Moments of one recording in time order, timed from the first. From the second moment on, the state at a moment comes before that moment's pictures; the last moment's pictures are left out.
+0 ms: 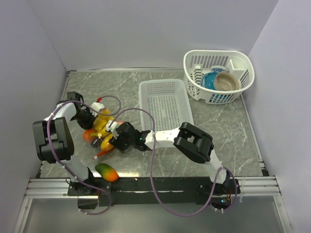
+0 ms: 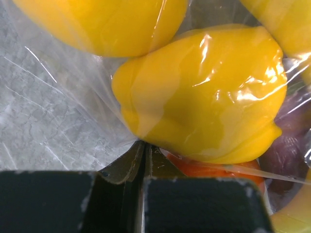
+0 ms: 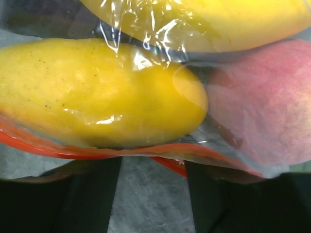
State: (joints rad) left arm 0.20 1.67 1.07 -0.75 0.32 1.00; right arm 1.14 2.13 1.34 0.15 -0.01 0.01
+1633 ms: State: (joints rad) left arm 0.21 1.68 1.02 -0.62 0.27 0.79; right arm 1.35 2.11 1.45 -0.06 -0.32 -0.06
